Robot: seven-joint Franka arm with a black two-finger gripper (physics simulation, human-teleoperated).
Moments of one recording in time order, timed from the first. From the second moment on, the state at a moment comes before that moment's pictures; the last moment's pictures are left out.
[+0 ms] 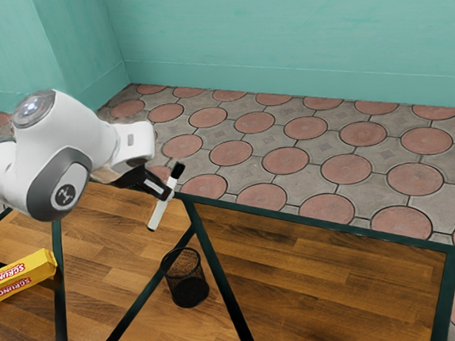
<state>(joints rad) -0.08 -0.36 -0.09 -2.50 -0.02 2.69 0.20</state>
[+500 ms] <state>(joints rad) -0.07 -0.20 -0.14 -2.60 -0.06 2.98 0.20</state>
